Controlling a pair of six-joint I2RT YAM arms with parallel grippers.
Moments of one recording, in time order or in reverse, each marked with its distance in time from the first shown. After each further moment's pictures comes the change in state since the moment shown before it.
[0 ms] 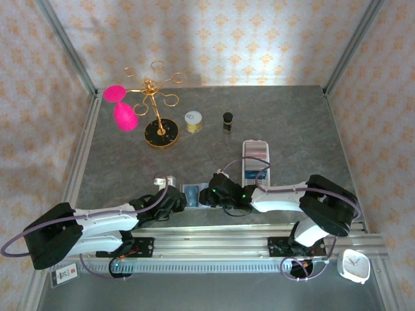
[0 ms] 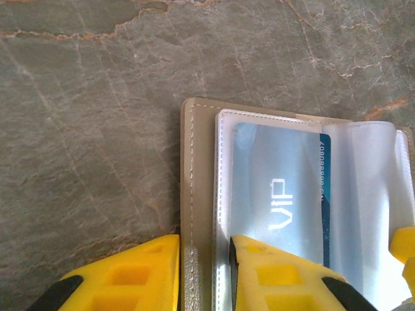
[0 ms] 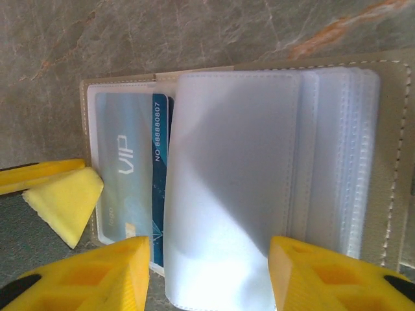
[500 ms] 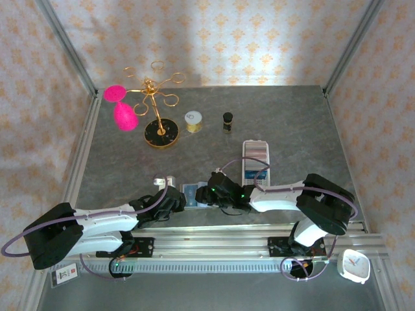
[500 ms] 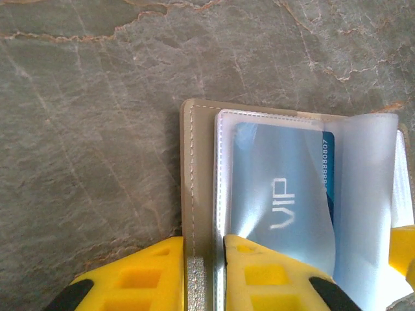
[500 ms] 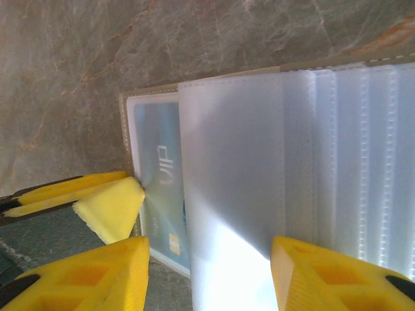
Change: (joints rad) left arm 0.000 0.000 -0.012 0.026 -0.003 -0.003; right arm 0.000 0.019 0.001 0.092 -0.029 0.063
